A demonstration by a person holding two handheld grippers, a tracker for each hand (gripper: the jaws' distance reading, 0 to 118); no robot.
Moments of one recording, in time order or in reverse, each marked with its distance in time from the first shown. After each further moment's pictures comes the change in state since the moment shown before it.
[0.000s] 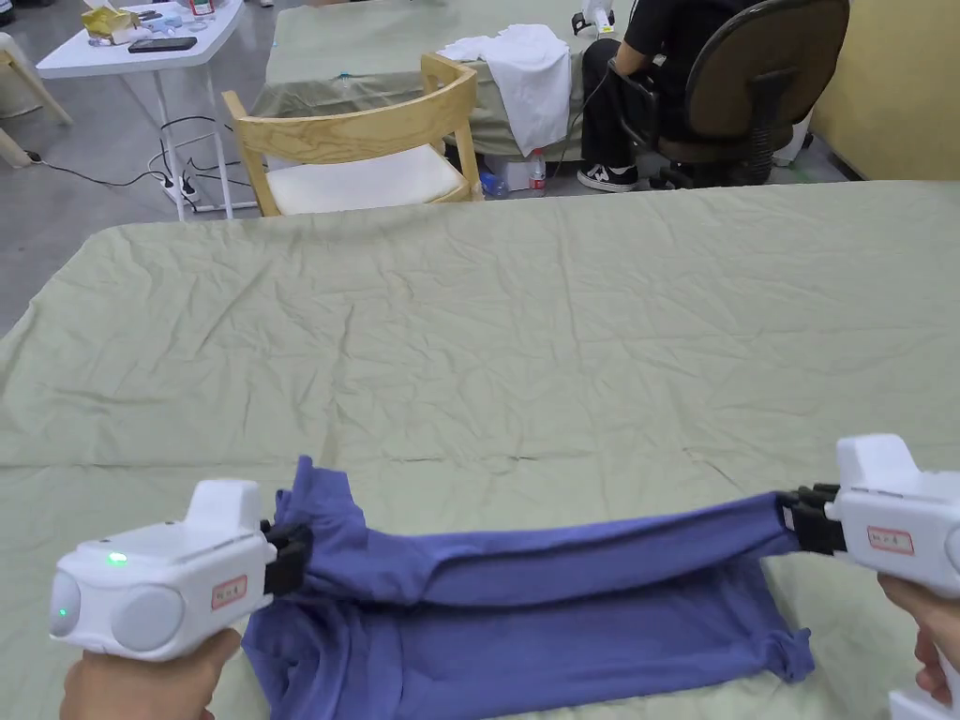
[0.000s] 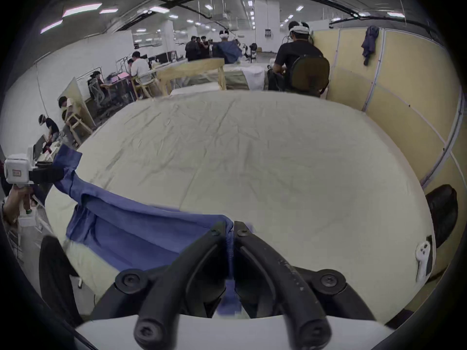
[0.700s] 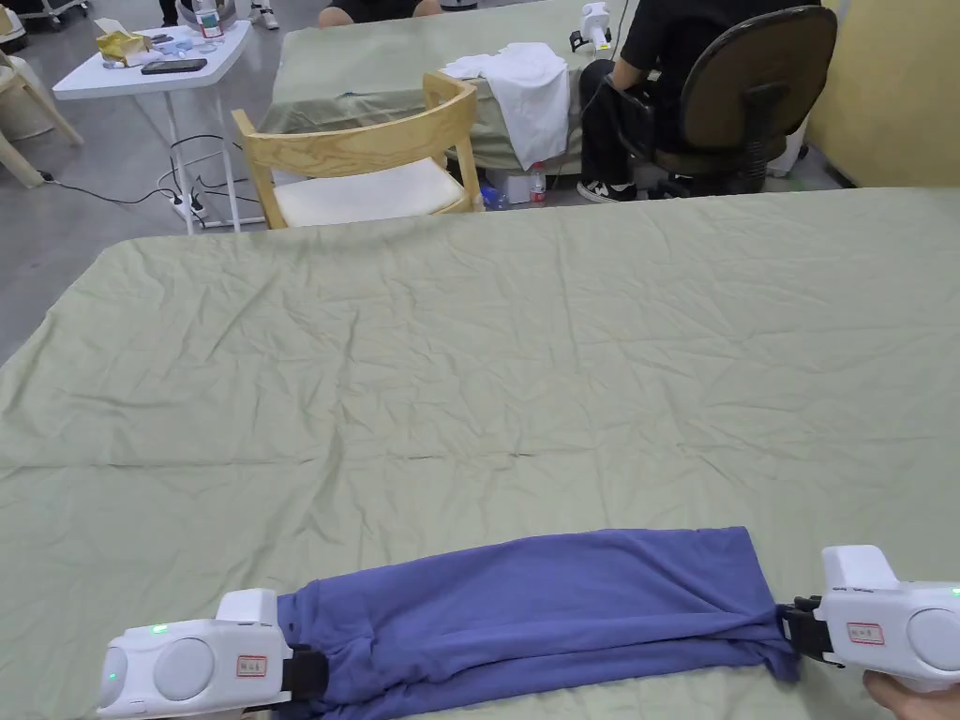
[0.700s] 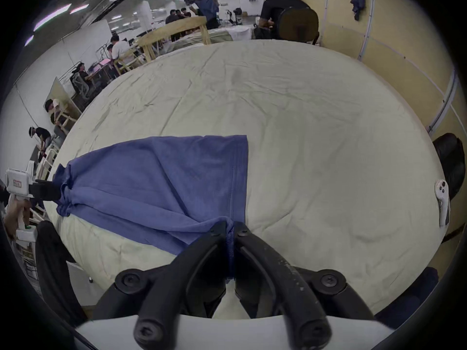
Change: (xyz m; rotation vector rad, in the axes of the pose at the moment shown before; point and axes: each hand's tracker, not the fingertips) left arm -0.018 -0.074 -0.042 -0.316 -0.037 0.239; right arm 0.013 -0.079 -0.044 -0.176 -0.005 -0.124
